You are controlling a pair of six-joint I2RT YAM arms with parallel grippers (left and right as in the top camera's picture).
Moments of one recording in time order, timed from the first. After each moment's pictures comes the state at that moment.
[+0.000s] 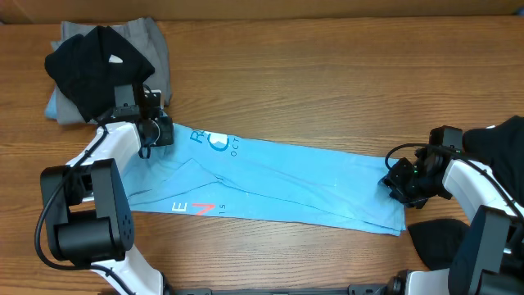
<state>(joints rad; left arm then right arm) 0.13 1.89 1.10 -0.36 0.08 0.04 -0.27 1.59 0.79 -0.72 -0.31 0.46</state>
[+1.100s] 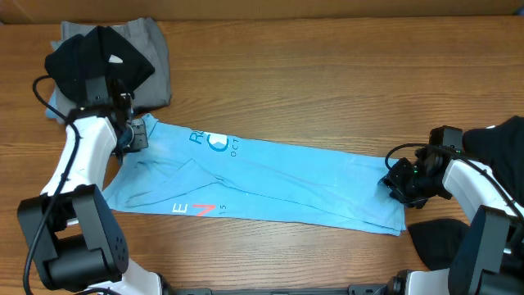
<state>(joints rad) 0.21 1.77 1.23 -0.77 -0.12 0.00 -0.27 1.59 0.79 -0.72 -0.31 0.46</state>
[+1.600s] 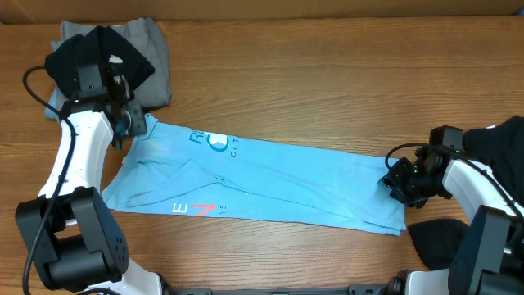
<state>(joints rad) 0.21 1.77 1.29 -0.67 -0.03 -0.04 -0.27 1.59 0.79 -0.71 -0.31 0.46</state>
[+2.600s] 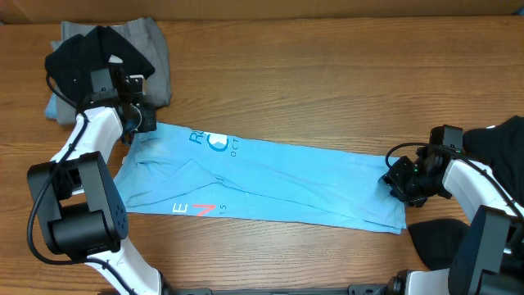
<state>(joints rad) 0.21 1.95 1.28 -0.48 0.06 0.11 -0.27 1.59 0.79 -0.70 -0.31 0.48</state>
